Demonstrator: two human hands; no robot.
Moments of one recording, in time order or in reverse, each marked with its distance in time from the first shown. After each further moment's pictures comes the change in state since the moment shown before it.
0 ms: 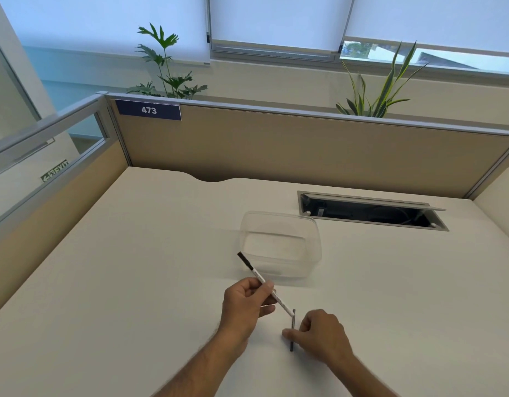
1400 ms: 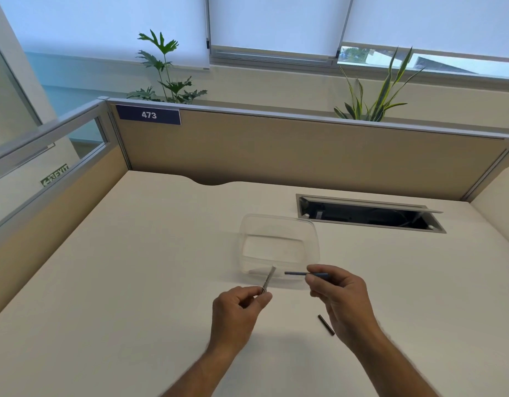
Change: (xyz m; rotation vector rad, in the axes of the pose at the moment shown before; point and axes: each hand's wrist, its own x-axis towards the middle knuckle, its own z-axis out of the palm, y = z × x) left_hand -0.010 -0.004 -0.015 0.429 0.111 0.374; right_hand -0.019 -0.031 -0.074 1.228 0.101 -0.286
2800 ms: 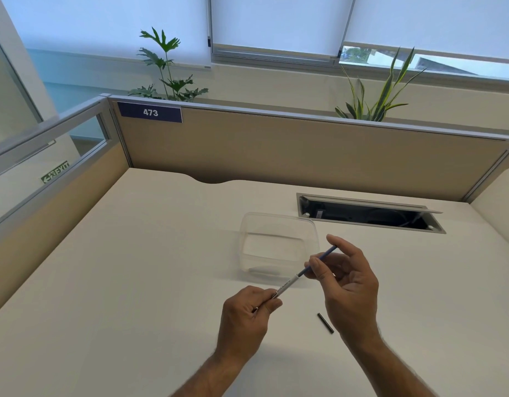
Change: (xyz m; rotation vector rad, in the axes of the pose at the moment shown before) left_hand -0.014 0.004 0.008 0.104 -0.024 0.387; right_hand -0.014 -0.018 0.019 -0.228 0.064 -0.566
